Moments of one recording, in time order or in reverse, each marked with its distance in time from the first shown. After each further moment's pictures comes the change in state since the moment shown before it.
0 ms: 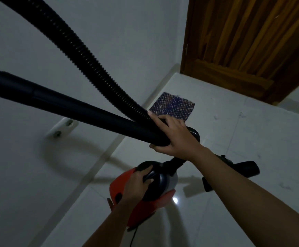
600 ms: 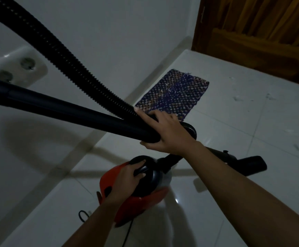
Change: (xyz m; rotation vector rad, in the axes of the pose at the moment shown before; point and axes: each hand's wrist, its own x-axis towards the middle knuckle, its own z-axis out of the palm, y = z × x) left_hand 0.082 -0.202 0.143 -0.035 0.027 -0.018; right_hand -0.057 0.083 0.257 -0.115 -0.038 -0.097
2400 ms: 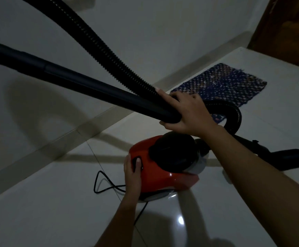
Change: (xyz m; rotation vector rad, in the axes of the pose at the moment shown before) left_hand 0.024 -0.178 0.122 -0.799 0.687 -0.283; right_hand 0.013 0.008 0.156 -0.079 0.142 -0.228
